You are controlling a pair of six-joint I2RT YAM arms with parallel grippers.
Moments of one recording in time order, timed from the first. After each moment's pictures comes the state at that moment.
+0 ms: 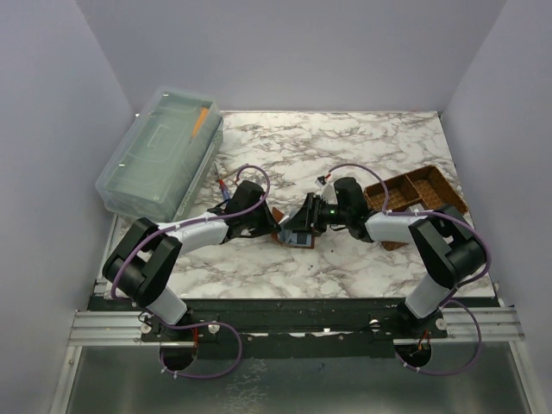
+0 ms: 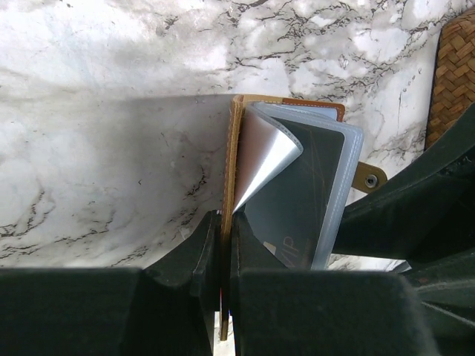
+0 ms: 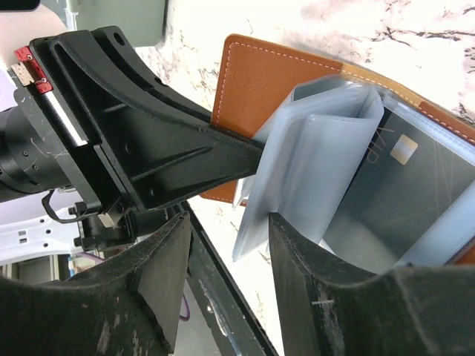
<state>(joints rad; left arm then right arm) -0.62 1.56 0.76 0.00 0.17 -0.87 0.54 1.68 0.70 0.42 -0.66 0.88</state>
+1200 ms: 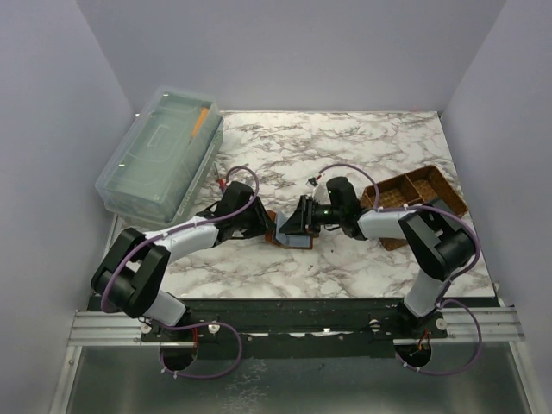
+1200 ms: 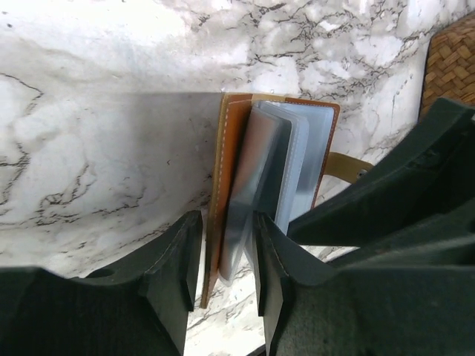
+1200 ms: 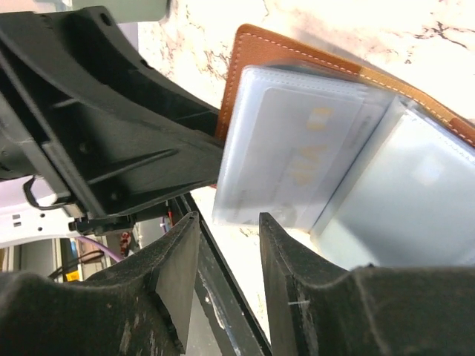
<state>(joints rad) -0.57 1.49 0.70 0.00 0.19 -0.88 0.56 1.74 0.75 0.44 -0.72 0.86</state>
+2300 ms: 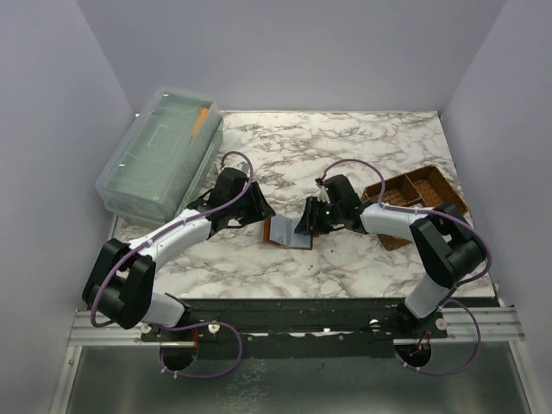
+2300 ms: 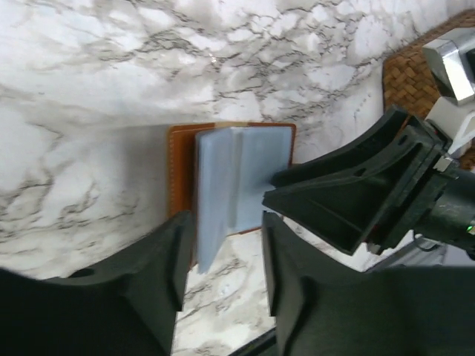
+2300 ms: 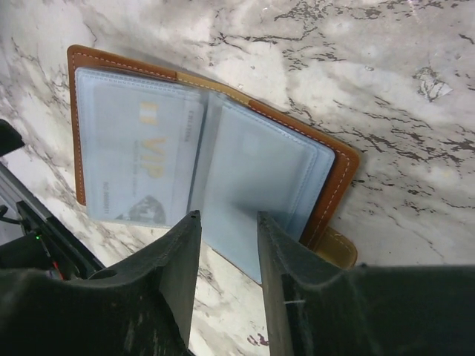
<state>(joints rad) -0.52 1.36 0.81 -0.17 0.17 -0.79 0.57 1.69 0.83 0.01 -0.36 0.62</state>
